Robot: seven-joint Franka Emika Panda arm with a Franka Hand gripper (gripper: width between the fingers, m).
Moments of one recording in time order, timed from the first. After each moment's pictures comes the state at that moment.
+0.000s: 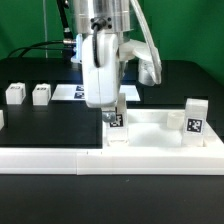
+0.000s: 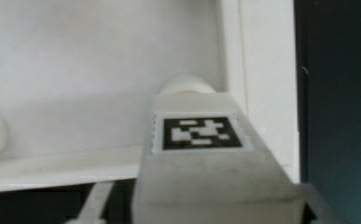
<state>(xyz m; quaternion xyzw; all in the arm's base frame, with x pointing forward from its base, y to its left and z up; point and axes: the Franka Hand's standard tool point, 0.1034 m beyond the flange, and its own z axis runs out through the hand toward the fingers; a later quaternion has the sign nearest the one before) 0.625 -0.009 0.072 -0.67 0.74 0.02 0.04</state>
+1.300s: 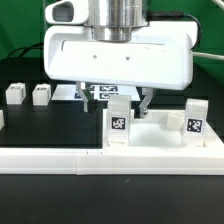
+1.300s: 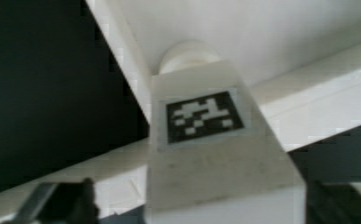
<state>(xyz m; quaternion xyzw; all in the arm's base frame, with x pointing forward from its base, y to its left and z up) 0.637 -0.004 0.078 -0.98 0.22 -0.05 0.01</state>
